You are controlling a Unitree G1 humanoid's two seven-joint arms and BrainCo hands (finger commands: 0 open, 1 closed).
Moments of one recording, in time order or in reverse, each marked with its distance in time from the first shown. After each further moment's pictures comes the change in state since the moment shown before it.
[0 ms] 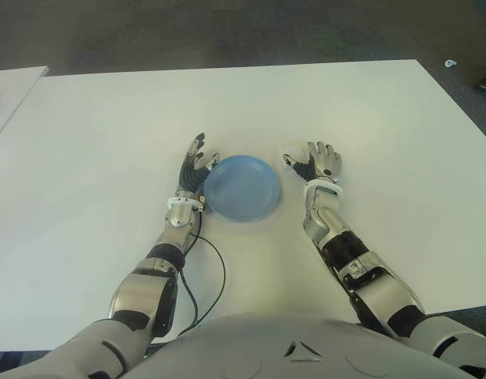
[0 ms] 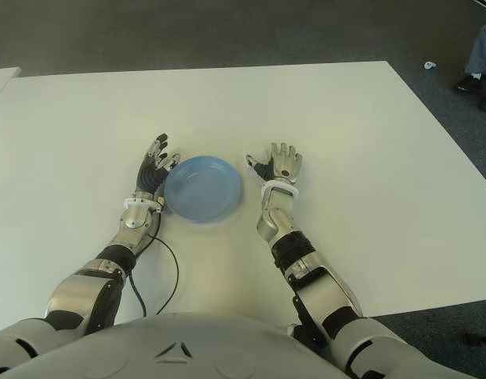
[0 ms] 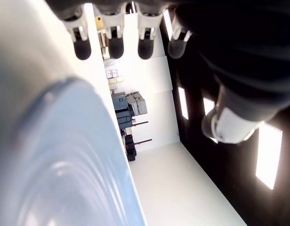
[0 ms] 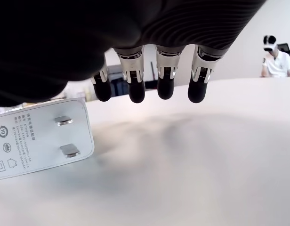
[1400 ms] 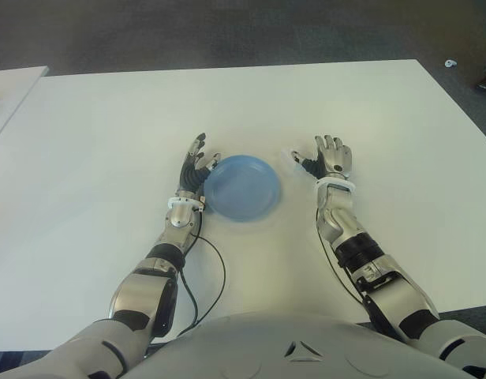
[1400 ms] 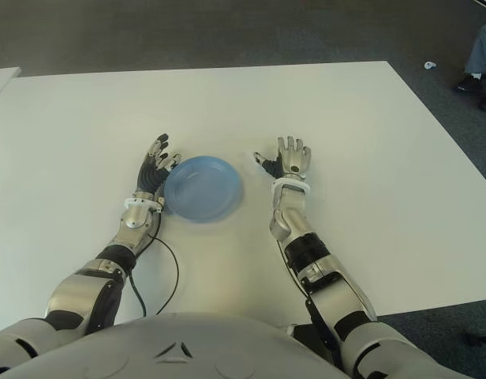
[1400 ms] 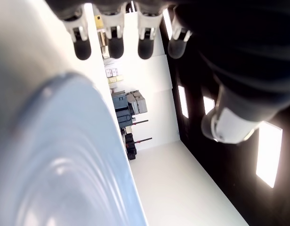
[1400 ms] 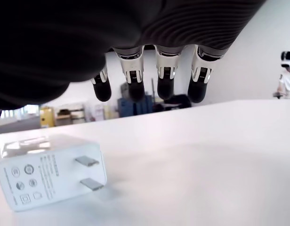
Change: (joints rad) left arm 0.000 0.001 -0.001 0.000 0.006 0.000 0.000; right arm 0.027 -0.075 -0.023 -0.073 -0.056 -0.044 0.054
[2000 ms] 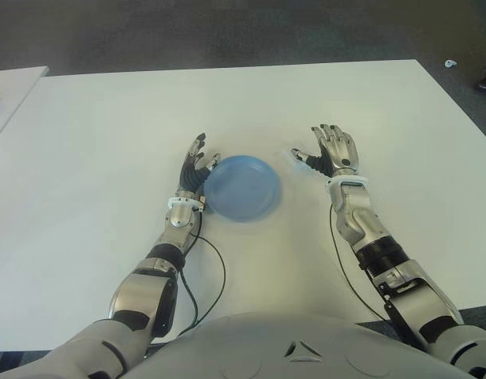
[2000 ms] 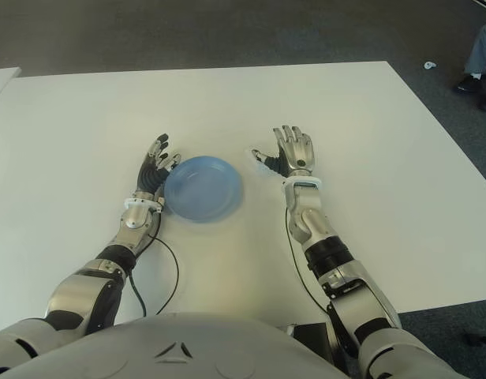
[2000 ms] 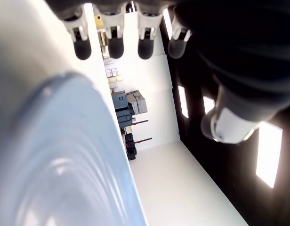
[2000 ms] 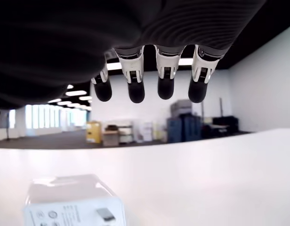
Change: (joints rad) left arm 0.000 0.001 0.000 0.000 0.000 0.001 0.000; right arm 0.035 -0.108 -0.014 -0.108 -0.001 -0.192 0.020
